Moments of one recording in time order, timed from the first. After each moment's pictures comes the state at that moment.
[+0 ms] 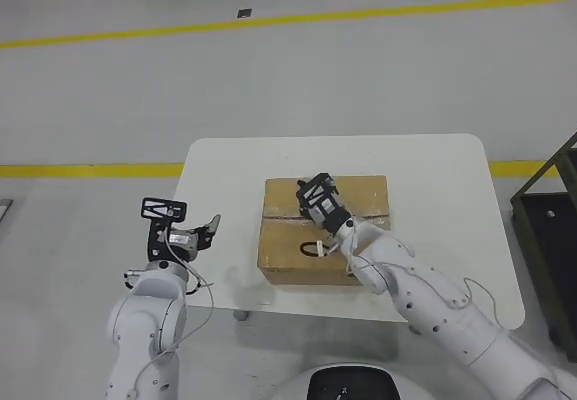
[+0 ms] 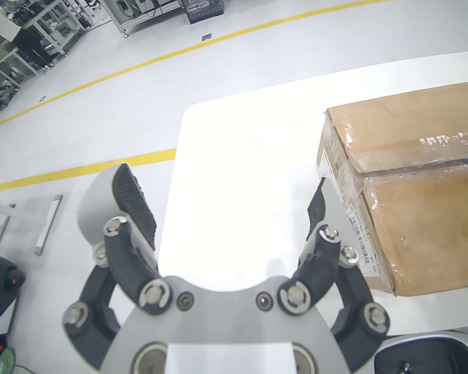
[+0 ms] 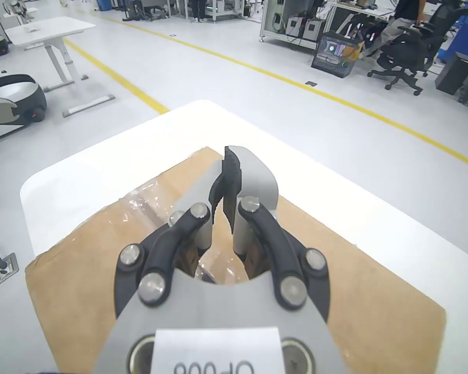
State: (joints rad) left arm 1.33 -1.31 -1.60 -1.98 1.55 -0.17 -0.60; right arm -0.83 -1.43 0.83 -1.27 -1.20 0.01 0.03
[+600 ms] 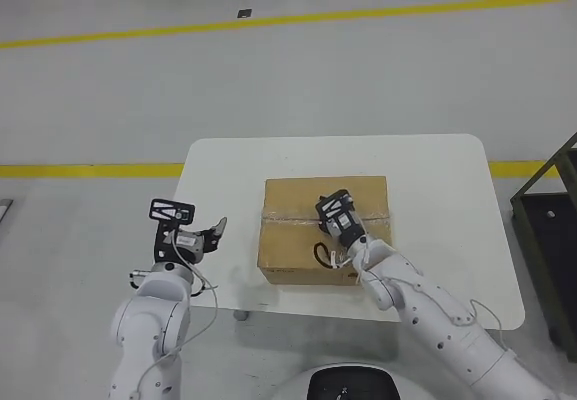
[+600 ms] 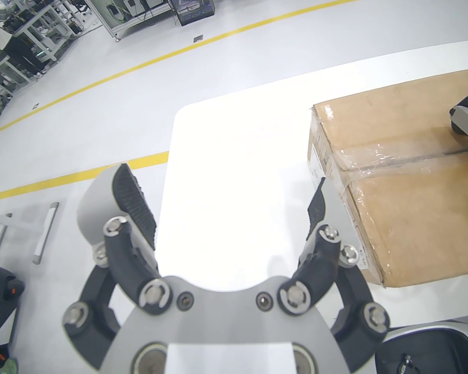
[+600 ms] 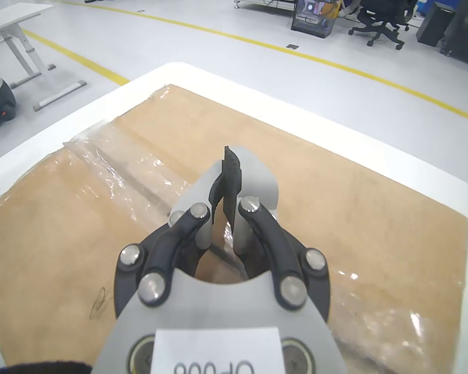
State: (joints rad) left arm 1.33 -1.31 -1.58 -1.98 1.55 -0.19 -0.59; right arm -0.97 -1.42 0.92 -1.30 -1.26 0.08 0.05
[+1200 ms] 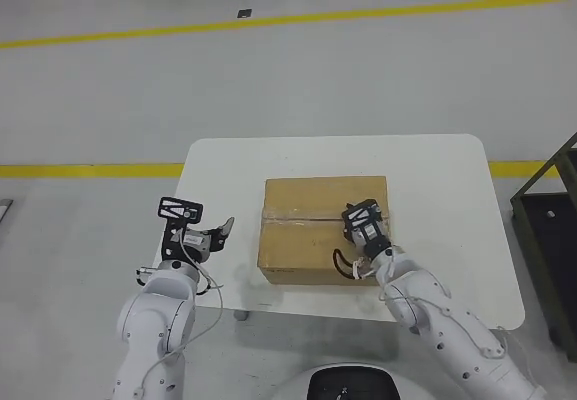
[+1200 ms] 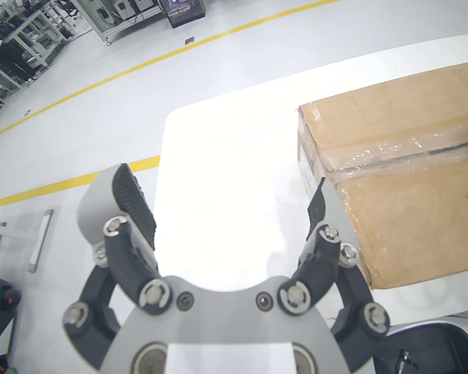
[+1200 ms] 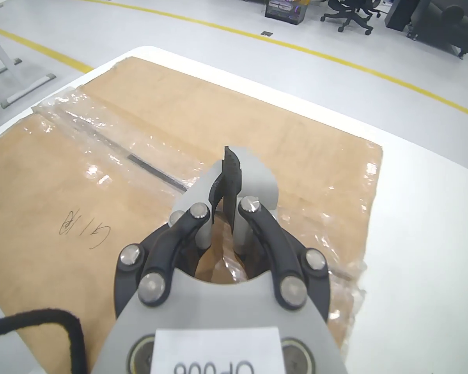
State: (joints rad) left arm 1.32 -1.30 -1.55 -1.97 1.54 -0.20 -0.59; right arm -1.16 -1.38 1.07 -1.50 -1.33 0.11 0.13
